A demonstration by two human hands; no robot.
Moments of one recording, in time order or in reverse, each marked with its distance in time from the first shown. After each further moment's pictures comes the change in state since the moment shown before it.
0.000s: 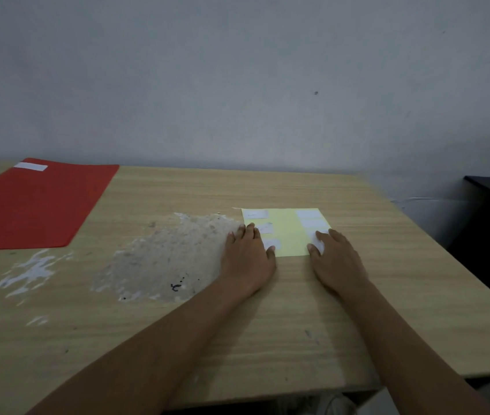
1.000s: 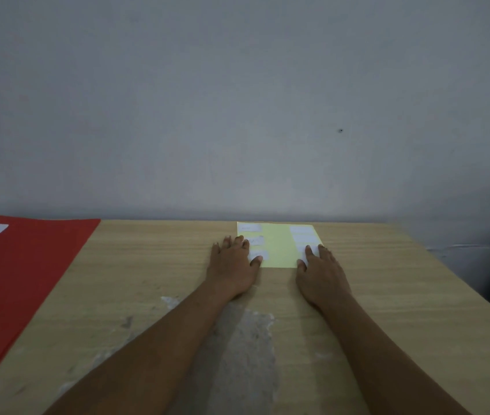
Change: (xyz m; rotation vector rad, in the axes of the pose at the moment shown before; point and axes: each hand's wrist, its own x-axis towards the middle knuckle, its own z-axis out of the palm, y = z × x) left_hand 0.202 -0.082 -0.005 0.068 -0.048 -0.032; right_hand 0.180 -0.059 0.061 -0.036 -0.015 -0.009
